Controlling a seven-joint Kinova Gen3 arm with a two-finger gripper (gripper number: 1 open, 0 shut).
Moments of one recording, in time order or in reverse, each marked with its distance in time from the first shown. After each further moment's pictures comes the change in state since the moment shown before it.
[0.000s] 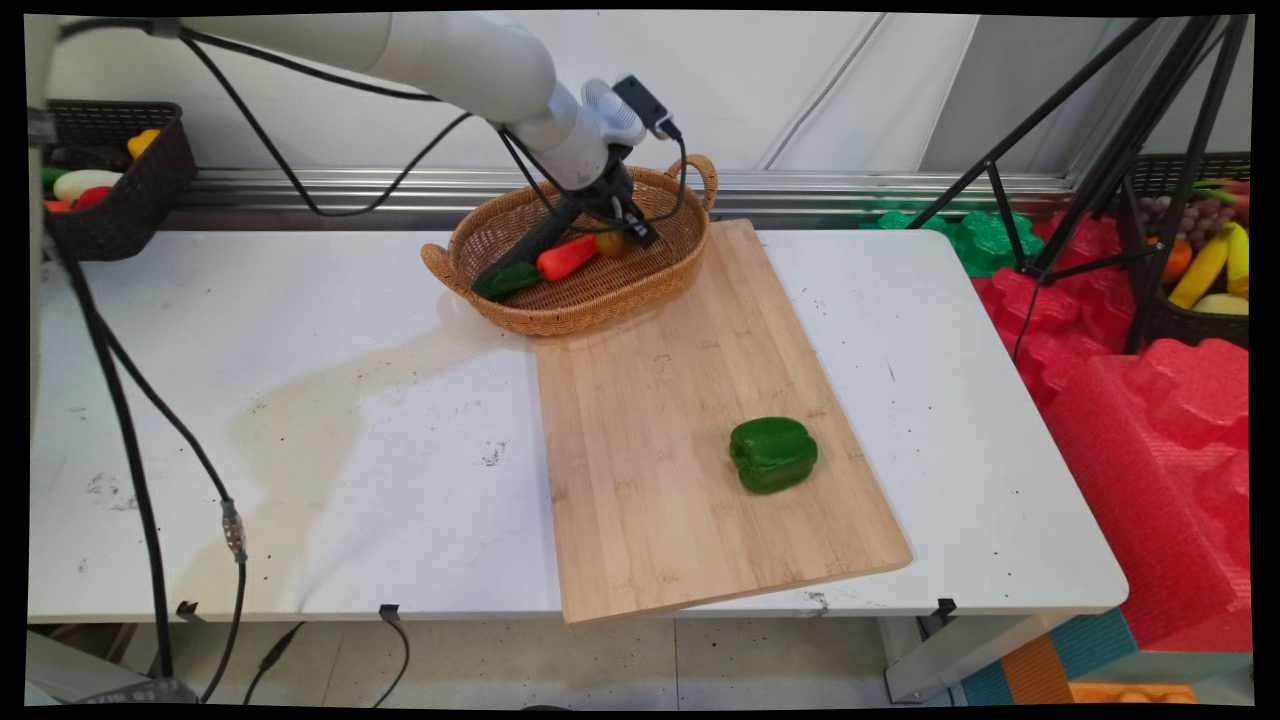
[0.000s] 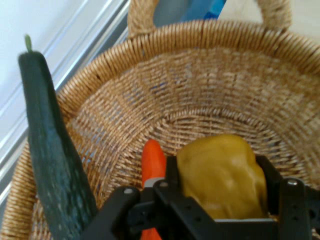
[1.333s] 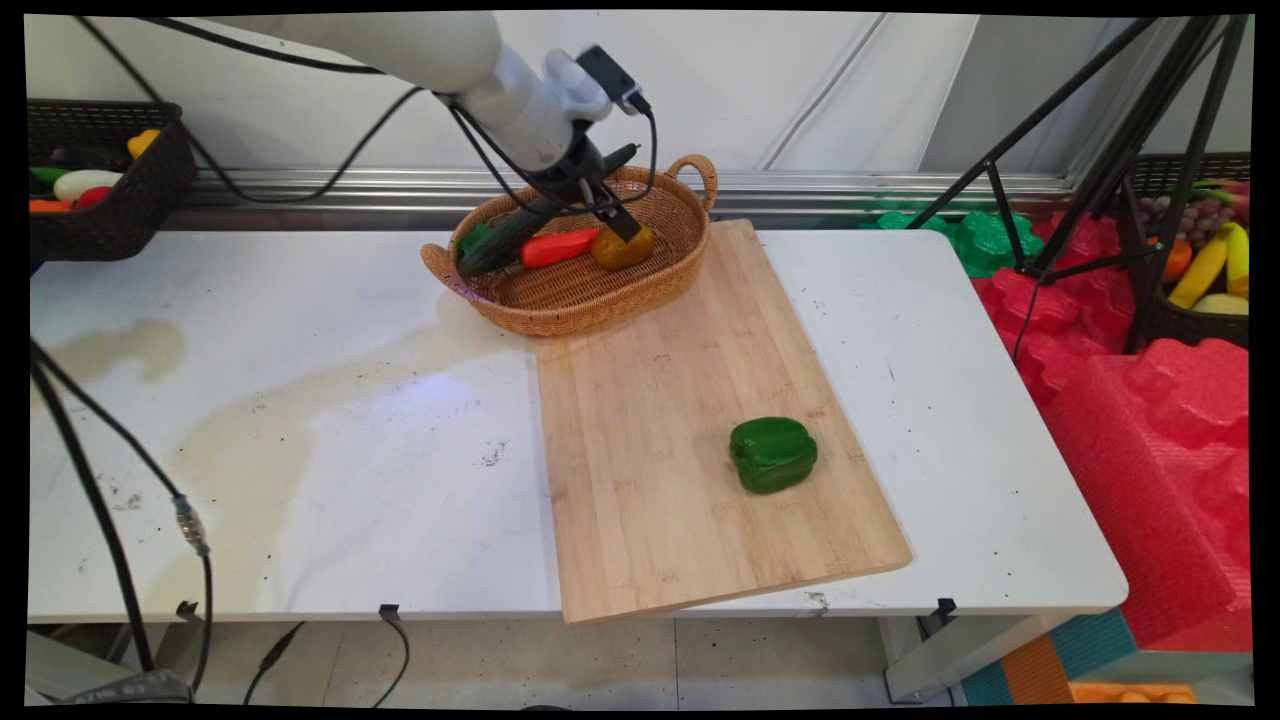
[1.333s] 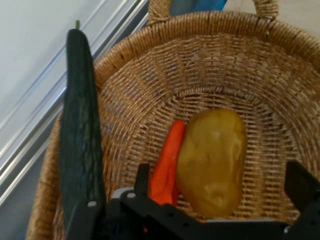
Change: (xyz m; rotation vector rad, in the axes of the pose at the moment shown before) arm -0.015 -0.010 -0.050 0.003 0.006 -0.014
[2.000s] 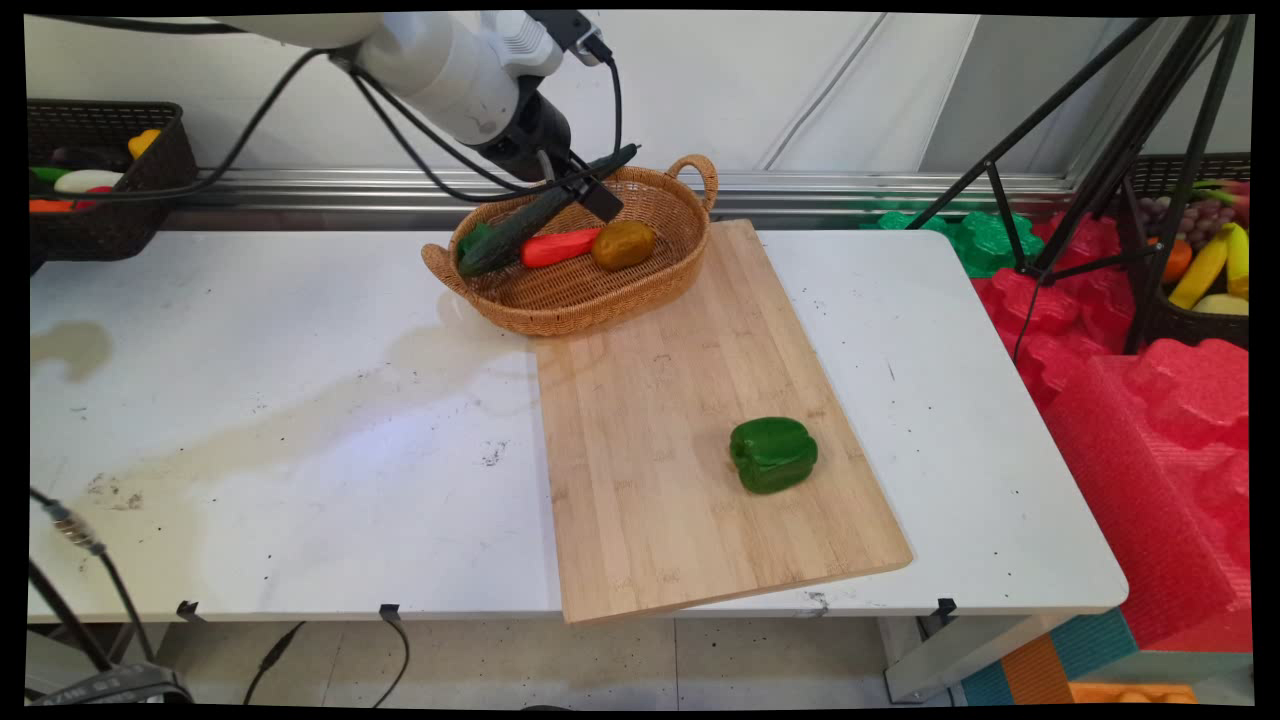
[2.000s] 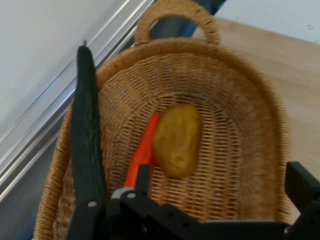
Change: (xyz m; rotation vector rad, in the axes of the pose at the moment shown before) arm -0.020 0.021 -0.110 -0.004 0.085 -0.033
